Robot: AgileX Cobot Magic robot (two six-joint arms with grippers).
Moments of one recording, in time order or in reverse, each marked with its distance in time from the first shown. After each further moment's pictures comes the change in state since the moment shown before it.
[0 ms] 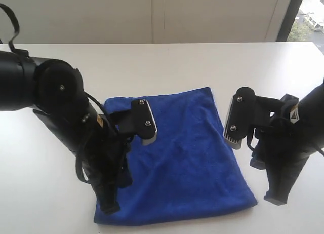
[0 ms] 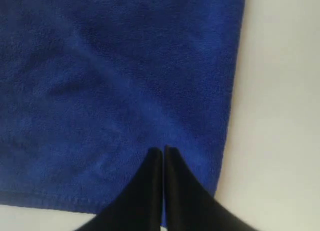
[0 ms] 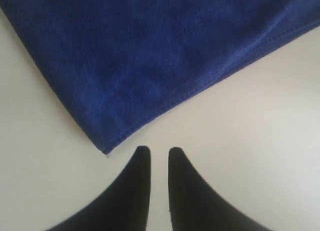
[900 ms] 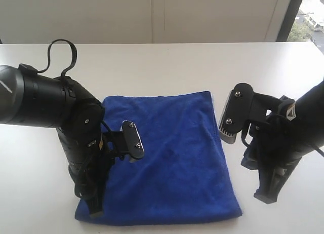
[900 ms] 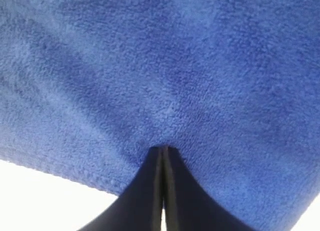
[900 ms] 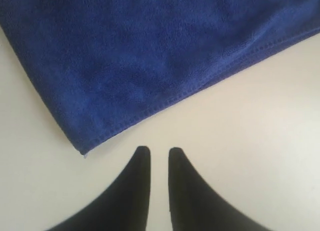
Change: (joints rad) left arm 0.000 0.175 0.000 0.414 0.023 -0.355; right arm 0.000 0.000 0.000 0.088 -0.022 -0.002
